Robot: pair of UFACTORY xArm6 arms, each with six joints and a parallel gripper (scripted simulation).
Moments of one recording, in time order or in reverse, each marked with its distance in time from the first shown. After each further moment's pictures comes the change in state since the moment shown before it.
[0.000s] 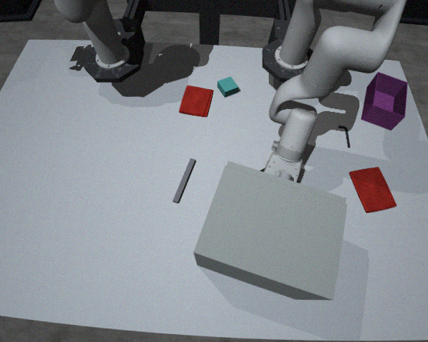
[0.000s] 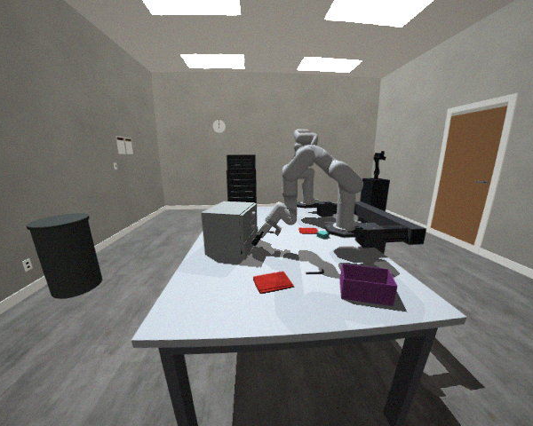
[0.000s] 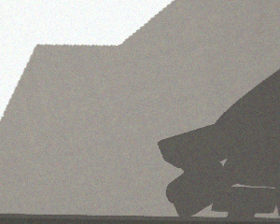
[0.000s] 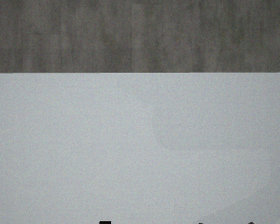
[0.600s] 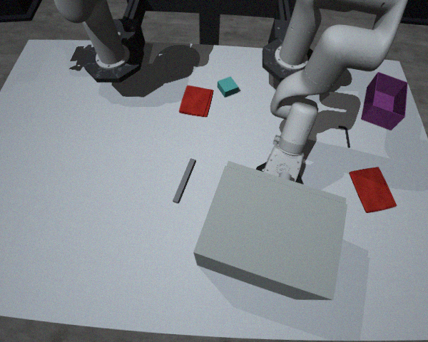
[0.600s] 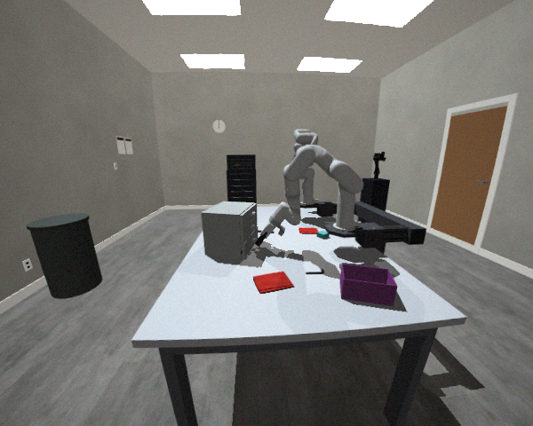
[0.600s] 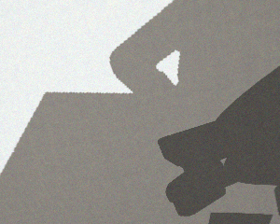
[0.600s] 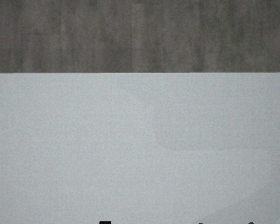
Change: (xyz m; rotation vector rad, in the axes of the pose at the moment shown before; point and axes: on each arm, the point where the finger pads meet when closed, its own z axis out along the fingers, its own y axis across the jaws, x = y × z) left arm 0.019 0.000 -0.013 0.000 0.000 0.000; right arm 0.000 0.000 0.000 0.000 0.000 0.000
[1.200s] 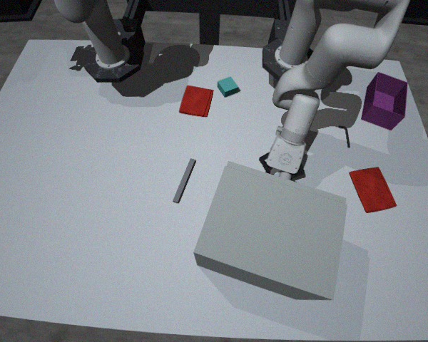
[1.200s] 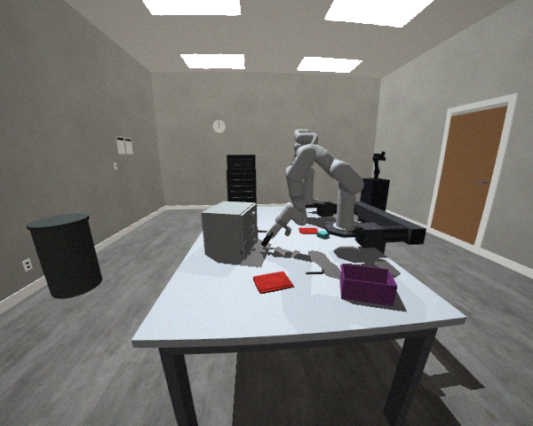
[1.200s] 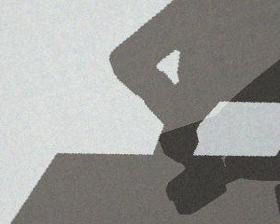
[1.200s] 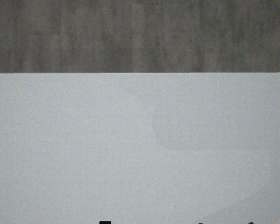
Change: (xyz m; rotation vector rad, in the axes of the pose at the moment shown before) left arm 0.030 0.000 -0.021 0.000 0.000 0.000; right arm 0.000 0.000 0.000 0.000 0.000 0.000
